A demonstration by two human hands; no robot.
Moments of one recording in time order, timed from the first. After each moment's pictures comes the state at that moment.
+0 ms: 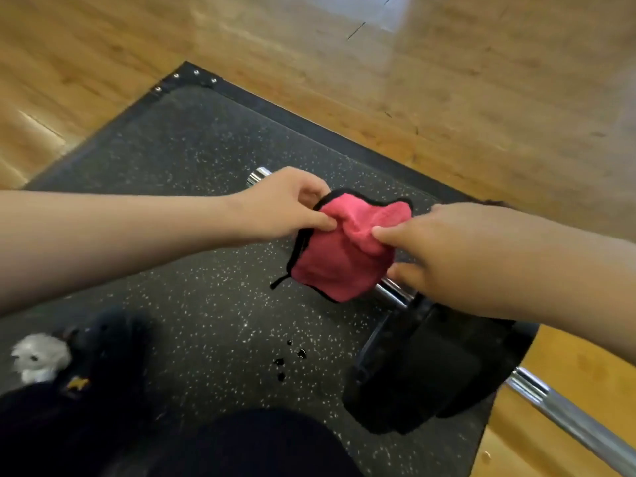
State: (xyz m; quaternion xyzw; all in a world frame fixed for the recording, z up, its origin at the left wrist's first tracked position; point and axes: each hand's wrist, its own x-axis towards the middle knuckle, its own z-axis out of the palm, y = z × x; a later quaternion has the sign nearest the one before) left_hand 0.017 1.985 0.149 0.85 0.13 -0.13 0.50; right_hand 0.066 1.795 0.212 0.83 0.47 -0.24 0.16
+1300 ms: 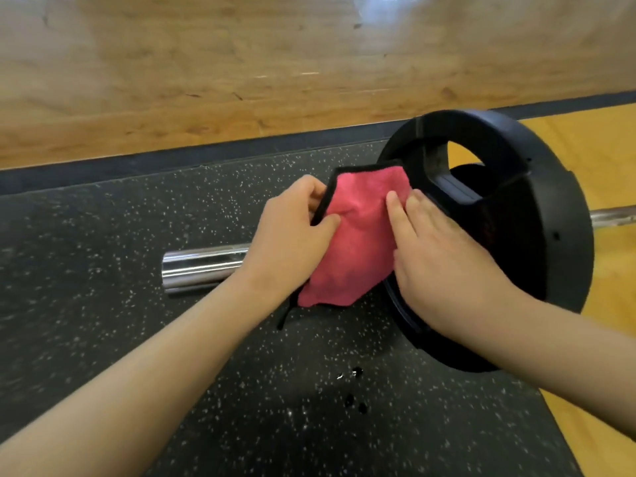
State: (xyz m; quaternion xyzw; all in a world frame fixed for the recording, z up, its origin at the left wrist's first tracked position) left_hand 0.088 2.008 0.072 0.83 -0.15 -0.15 0.51; right_hand 0.003 1.857 0.103 0.99 -0.02 -0.12 0.07
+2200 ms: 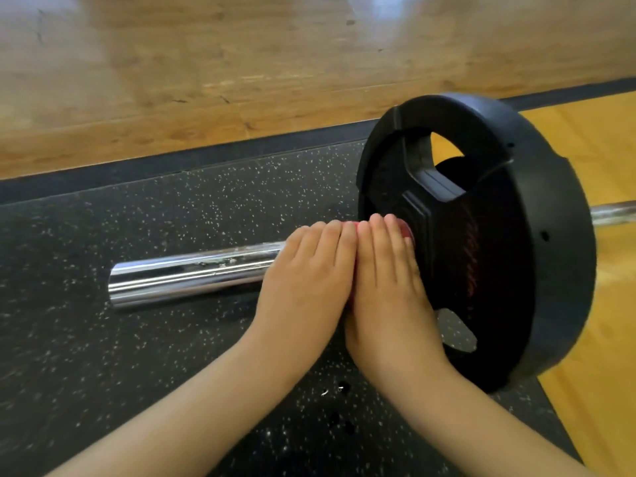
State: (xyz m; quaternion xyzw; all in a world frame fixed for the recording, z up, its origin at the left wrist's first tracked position) left_hand 0.037 1.968 0.041 0.92 -0.37 0.05 0.08; right_hand -0.023 1.868 0.026 0.99 -0.09 0.06 -0.02
